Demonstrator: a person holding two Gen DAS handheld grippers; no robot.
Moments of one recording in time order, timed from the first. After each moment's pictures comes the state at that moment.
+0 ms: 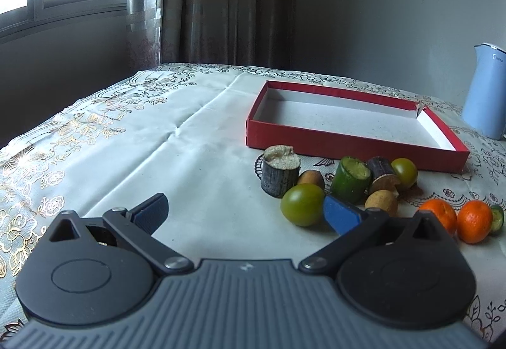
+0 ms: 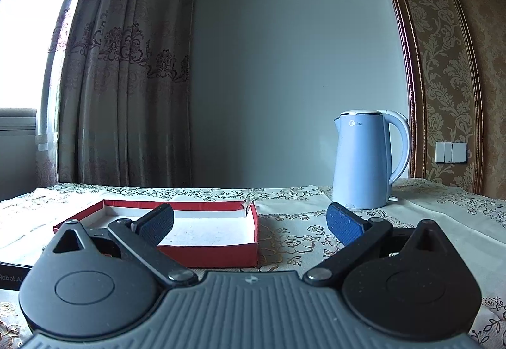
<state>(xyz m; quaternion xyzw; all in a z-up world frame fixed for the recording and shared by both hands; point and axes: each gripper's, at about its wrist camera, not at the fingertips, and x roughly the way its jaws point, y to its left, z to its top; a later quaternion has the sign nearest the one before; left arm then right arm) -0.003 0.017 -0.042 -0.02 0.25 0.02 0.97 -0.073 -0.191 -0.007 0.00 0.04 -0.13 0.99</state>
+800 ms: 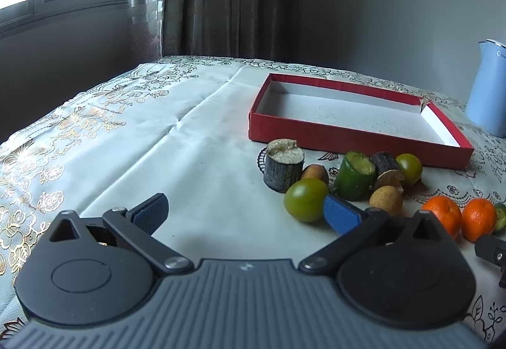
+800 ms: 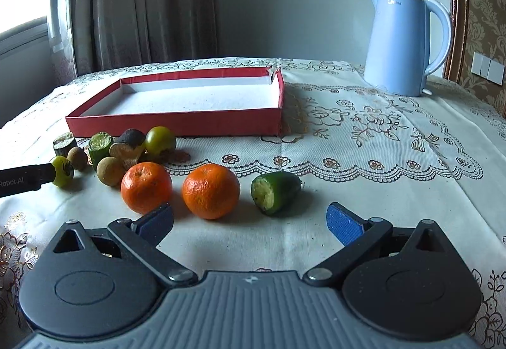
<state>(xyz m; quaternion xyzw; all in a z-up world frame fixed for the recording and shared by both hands) 0.002 0.020 -0.044 -0.02 0.26 0.02 0.96 -0.047 -0.200 -0.041 0.02 0.30 -0.07 0.95</state>
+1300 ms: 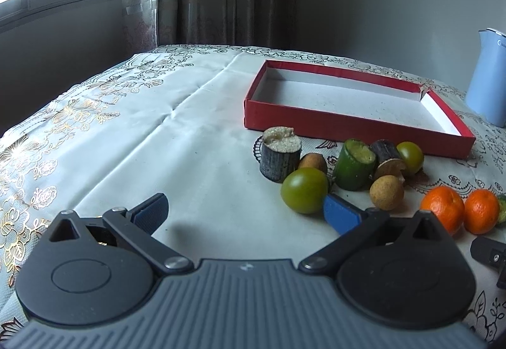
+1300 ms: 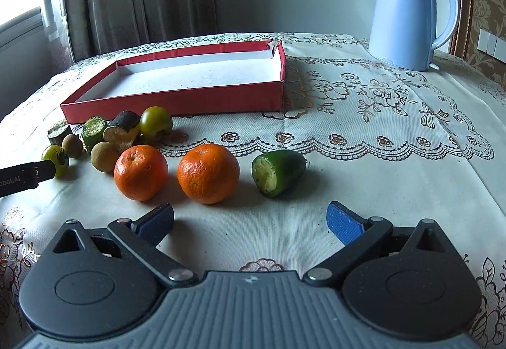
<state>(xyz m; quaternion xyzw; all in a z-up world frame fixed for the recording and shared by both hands) 0.009 0.016 -0.048 -0.01 0.29 0.01 0.96 -0.039 -0.205 -0.046 0.04 0.34 -0.06 0.94</state>
